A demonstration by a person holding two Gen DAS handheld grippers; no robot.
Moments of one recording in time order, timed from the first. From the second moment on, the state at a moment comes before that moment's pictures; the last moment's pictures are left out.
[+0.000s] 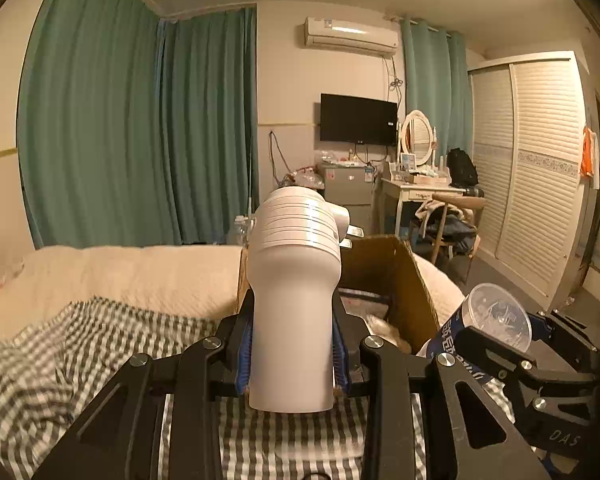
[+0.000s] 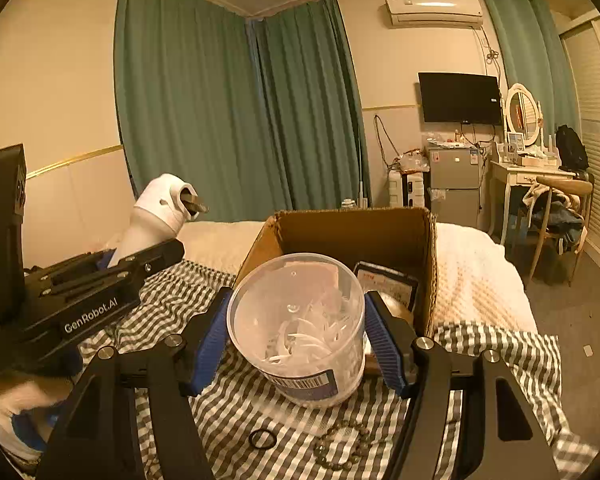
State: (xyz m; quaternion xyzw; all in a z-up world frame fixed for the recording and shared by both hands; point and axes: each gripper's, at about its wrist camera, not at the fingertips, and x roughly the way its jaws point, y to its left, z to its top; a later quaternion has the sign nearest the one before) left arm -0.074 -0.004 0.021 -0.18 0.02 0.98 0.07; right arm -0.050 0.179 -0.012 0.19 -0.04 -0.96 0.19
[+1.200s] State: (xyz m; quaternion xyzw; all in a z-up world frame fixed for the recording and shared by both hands) left arm -0.253 0.020 -0.075 -0.30 0.02 0.95 0.11; right arm -0.222 0.197 -0.053 0.24 -0.04 -0.95 0.18
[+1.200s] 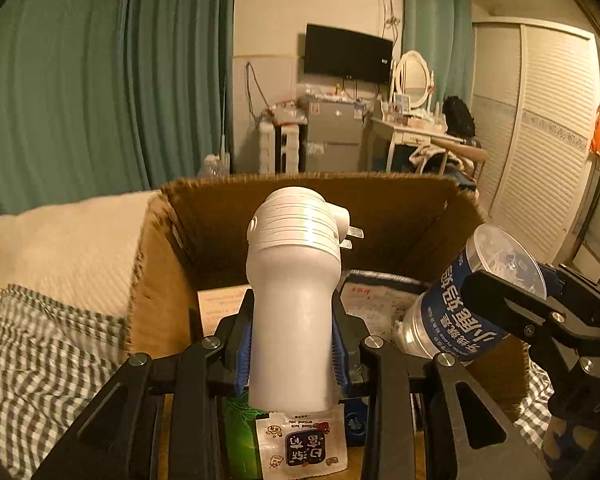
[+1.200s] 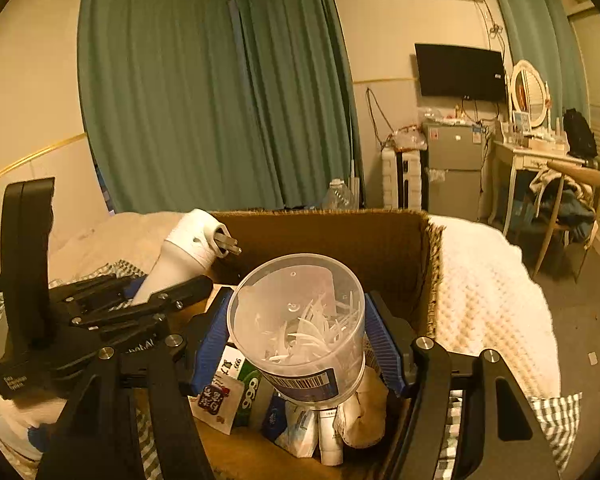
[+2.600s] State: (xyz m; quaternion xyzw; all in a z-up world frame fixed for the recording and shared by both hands) left arm -0.112 -0.004 0.067 -0.14 -0.03 0.99 0.08; right arm -0.125 0.202 0.022 0.14 -0.03 -0.98 0.14
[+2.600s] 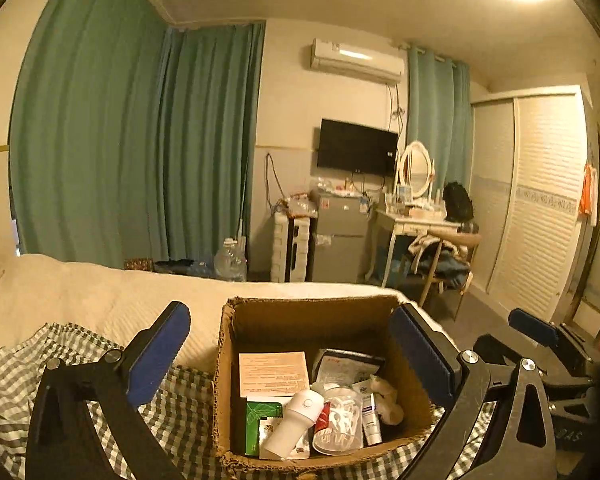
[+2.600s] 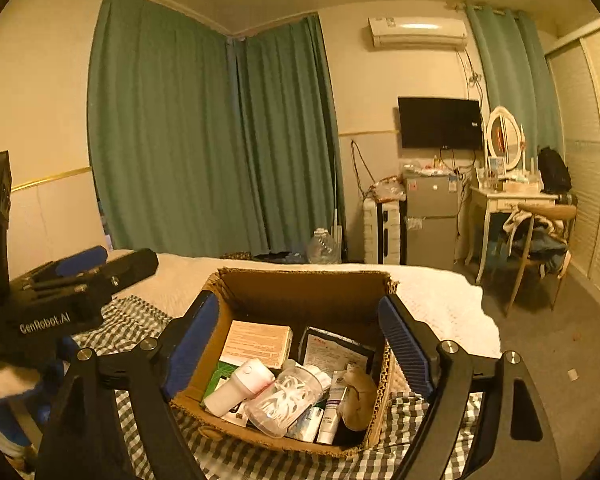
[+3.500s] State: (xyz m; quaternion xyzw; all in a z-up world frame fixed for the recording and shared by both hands) left arm -0.056 -0.021 -0.013 -0.20 -0.02 0.98 0.06; right arm -0.033 0.200 -0.010 0.13 -0.03 -0.98 0.14
